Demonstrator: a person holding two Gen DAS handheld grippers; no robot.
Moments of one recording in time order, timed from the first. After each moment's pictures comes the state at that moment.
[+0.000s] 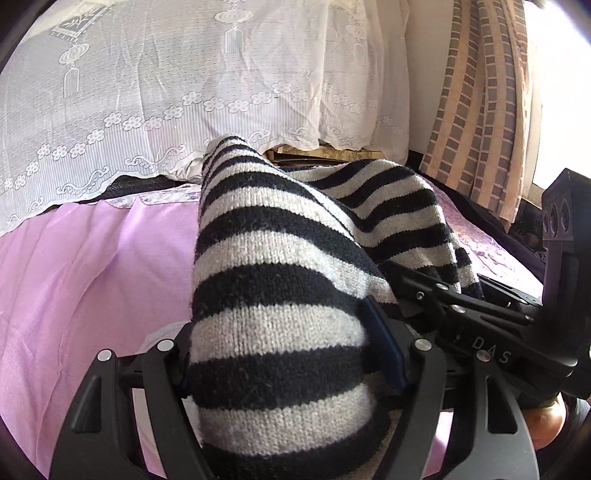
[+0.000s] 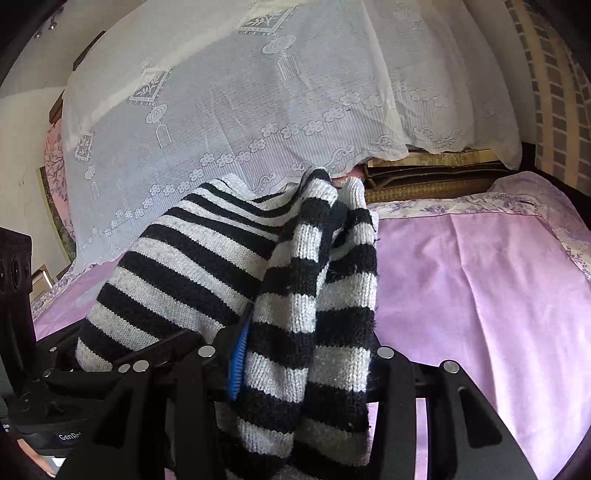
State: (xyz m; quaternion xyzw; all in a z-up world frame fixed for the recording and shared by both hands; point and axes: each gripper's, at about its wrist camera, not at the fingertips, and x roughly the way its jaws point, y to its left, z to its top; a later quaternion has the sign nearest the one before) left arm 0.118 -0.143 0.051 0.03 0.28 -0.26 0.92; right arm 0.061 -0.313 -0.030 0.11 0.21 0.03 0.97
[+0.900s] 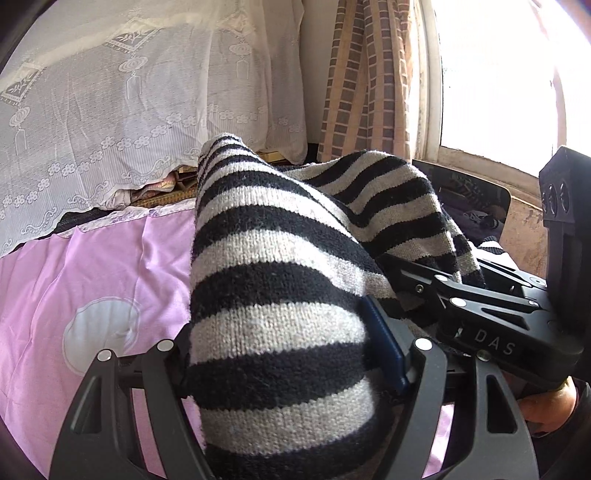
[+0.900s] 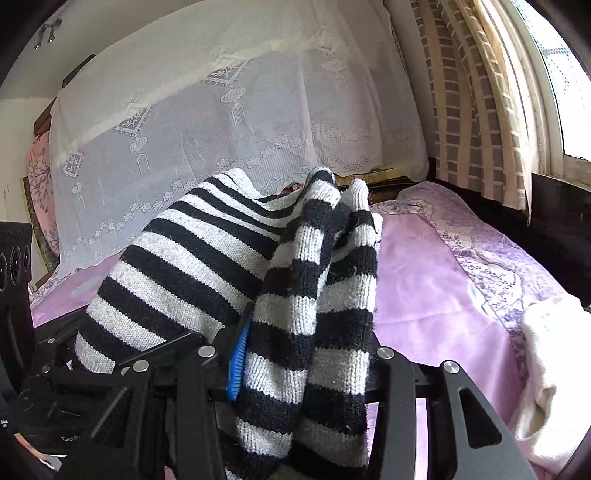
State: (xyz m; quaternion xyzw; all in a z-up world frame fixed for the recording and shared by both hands) left arm -0.063 -0.232 0.079 0.08 0.24 -0.36 0.90; right arm -0.161 -0.387 -0.014 0.10 0.18 -0.06 0.98
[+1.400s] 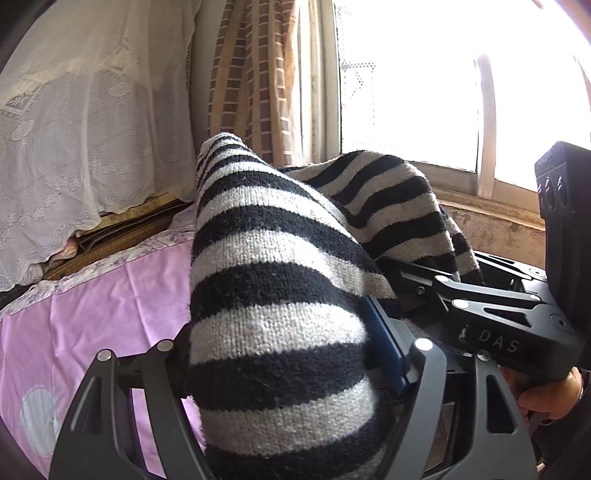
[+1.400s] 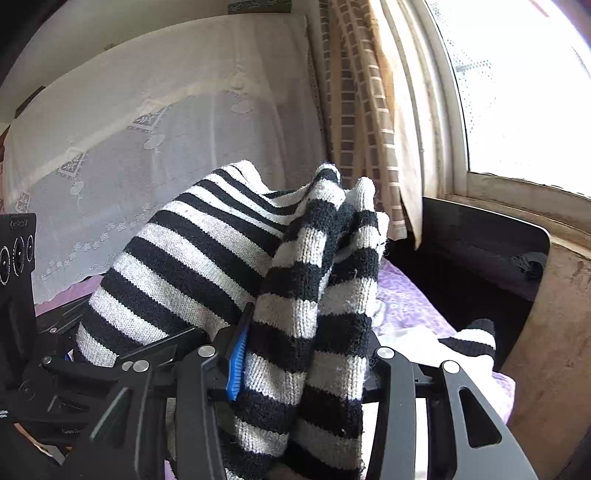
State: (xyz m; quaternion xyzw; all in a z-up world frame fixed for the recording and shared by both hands) left arm -0.125 -0.391 0.145 0.12 0.20 -0.50 0.83; right arm -0.274 -0.517 0.049 0.12 0.15 -0.19 0.96
